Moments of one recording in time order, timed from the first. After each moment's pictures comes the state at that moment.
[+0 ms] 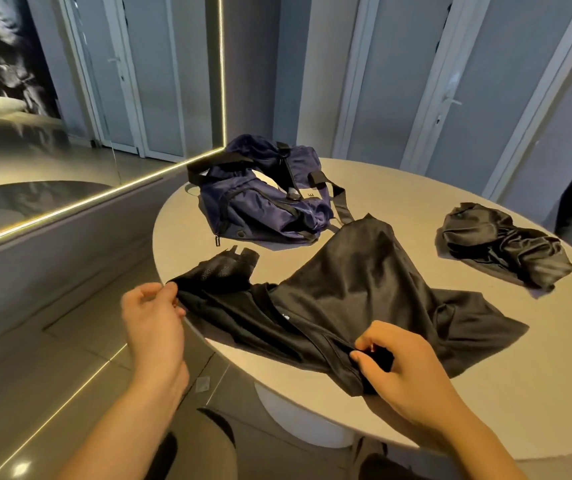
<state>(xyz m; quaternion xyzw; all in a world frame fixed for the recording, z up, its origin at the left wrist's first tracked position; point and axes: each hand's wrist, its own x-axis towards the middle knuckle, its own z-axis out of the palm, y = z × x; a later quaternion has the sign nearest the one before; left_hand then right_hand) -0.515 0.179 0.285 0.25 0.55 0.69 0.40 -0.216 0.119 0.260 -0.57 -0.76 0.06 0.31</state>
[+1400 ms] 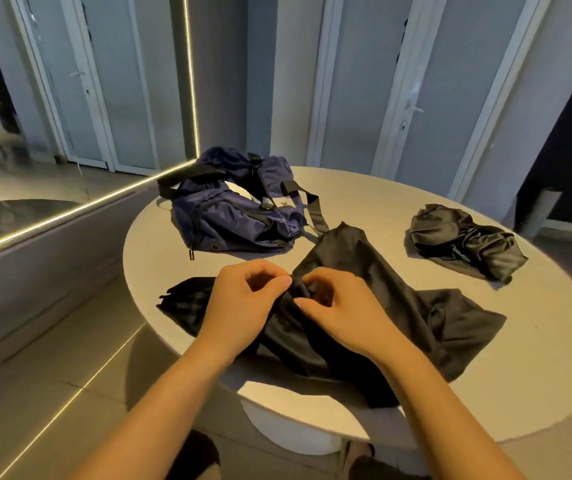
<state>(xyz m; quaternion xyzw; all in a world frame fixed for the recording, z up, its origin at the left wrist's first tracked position) -0.438 0.193 0.323 0.67 0.42 0.49 0.37 -0.257 0.164 0.328 -0.63 -0.71 0.13 0.30</state>
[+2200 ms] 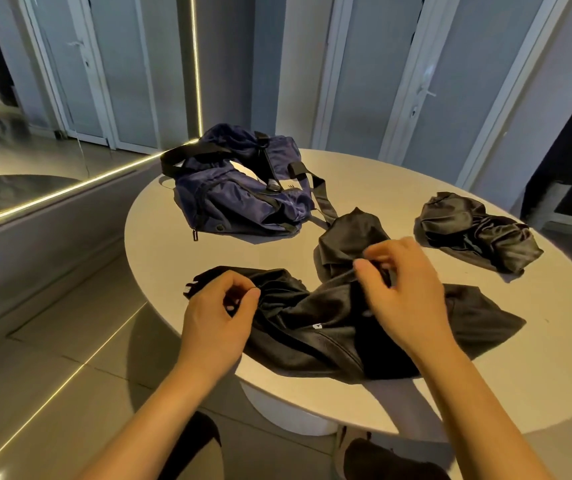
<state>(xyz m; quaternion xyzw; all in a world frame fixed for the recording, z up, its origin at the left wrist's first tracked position) -0.468 0.190 0.262 0.66 0.47 0.52 0.26 -0.227 0.148 0.324 -0.65 -0.62 -0.01 0.44</state>
